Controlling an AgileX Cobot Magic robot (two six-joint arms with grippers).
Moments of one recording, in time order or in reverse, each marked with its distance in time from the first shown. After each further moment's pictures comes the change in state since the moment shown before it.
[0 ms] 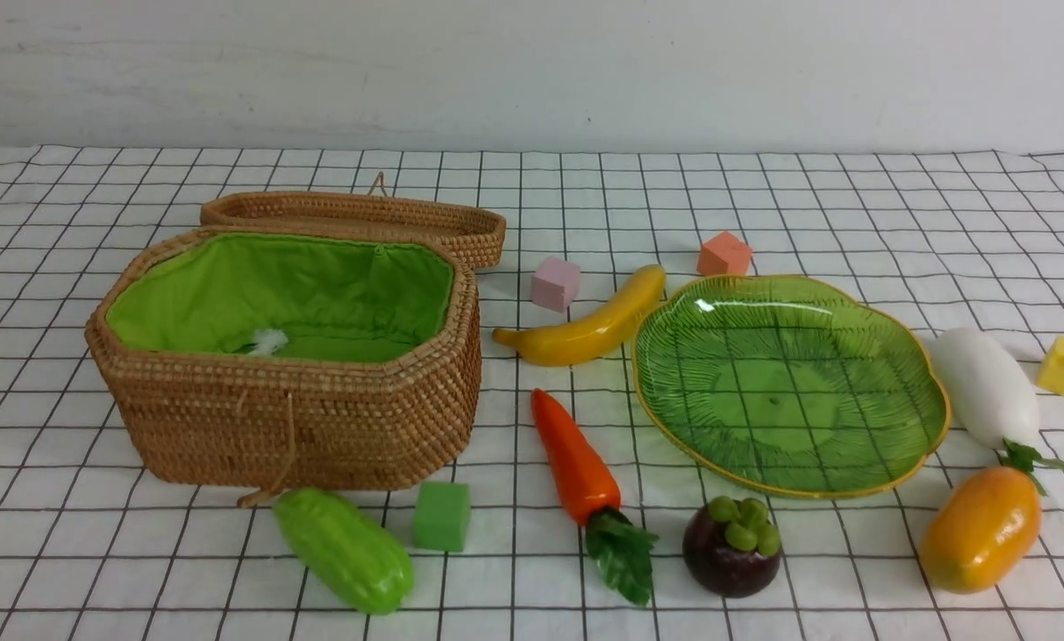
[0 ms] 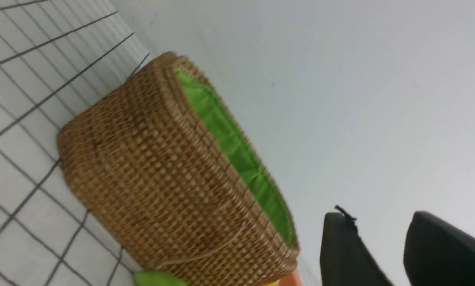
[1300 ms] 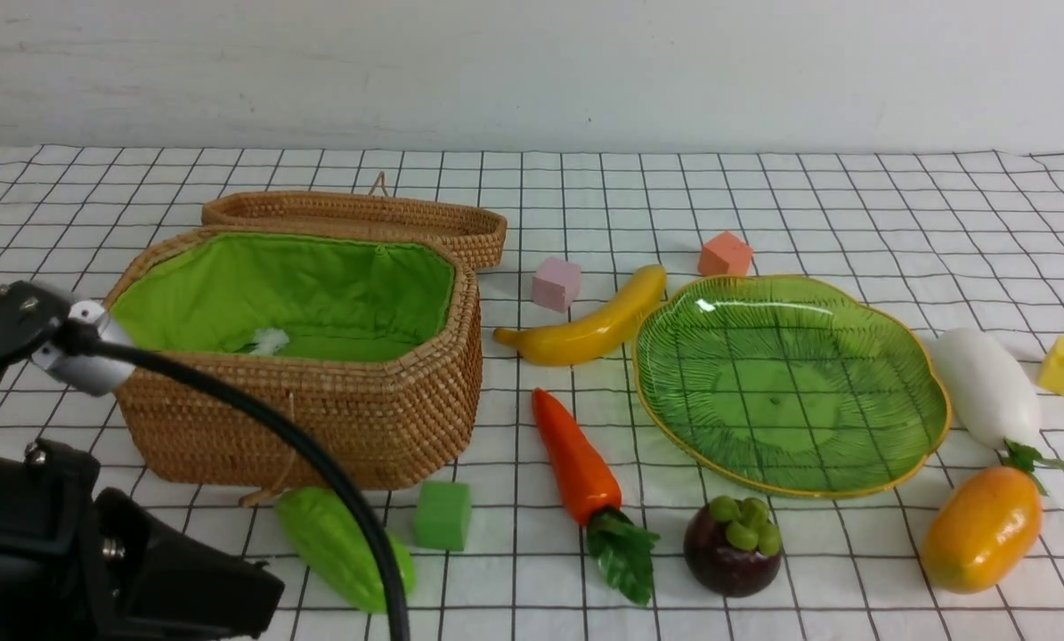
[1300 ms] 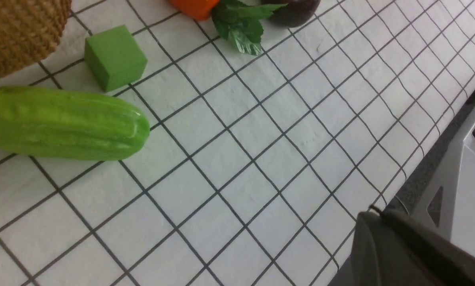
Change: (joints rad) right arm 0.000 0.000 0.010 0.391 -0.236 0.323; left arm 0.000 0.941 -0.771 -0.293 1.134 1.267
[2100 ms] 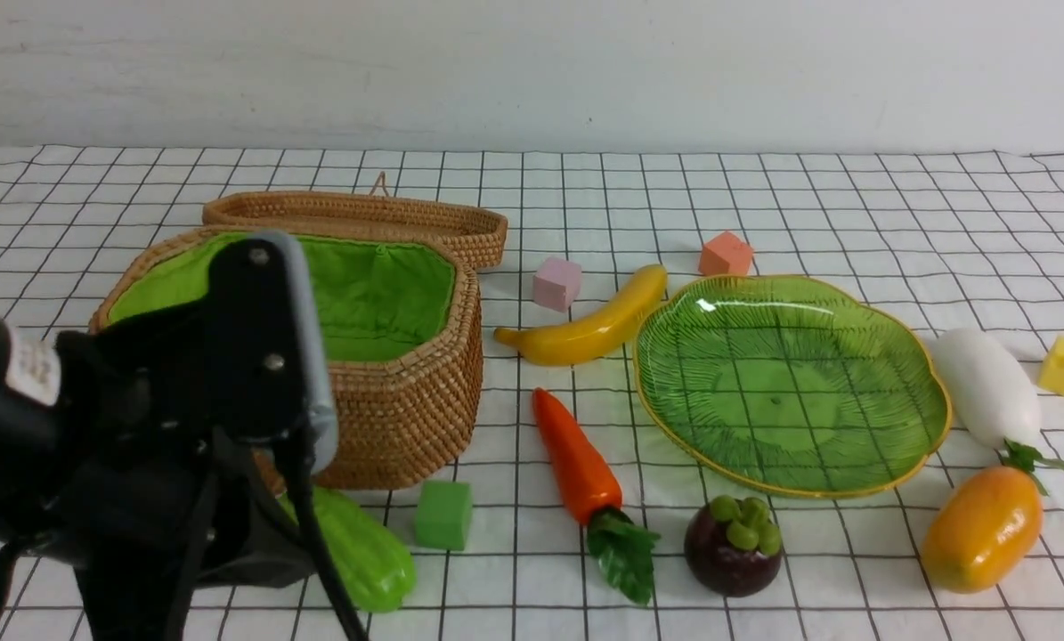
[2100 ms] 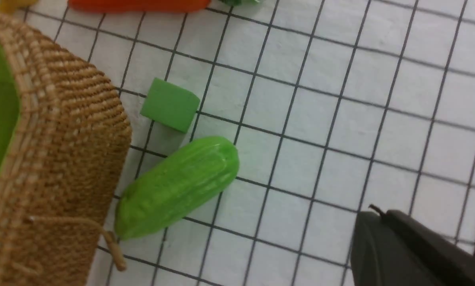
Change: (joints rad) right arm 0.352 0.465 -1.119 0.052 1.116 -0.747; left arm -0.413 0.213 -0.253 0.542 -0.037 0.218
